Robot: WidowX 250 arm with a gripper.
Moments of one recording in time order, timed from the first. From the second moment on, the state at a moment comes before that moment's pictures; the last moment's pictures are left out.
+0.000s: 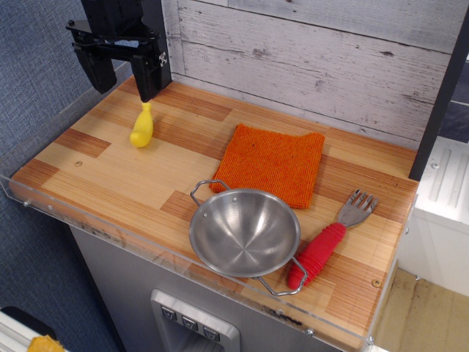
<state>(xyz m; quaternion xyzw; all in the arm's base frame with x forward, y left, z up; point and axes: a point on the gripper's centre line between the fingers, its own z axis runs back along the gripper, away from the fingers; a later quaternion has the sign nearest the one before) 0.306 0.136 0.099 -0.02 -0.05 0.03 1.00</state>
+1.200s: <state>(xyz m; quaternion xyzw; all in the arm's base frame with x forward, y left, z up) 0.313 0.062 0.080 -0.03 -0.04 0.02 1.00</state>
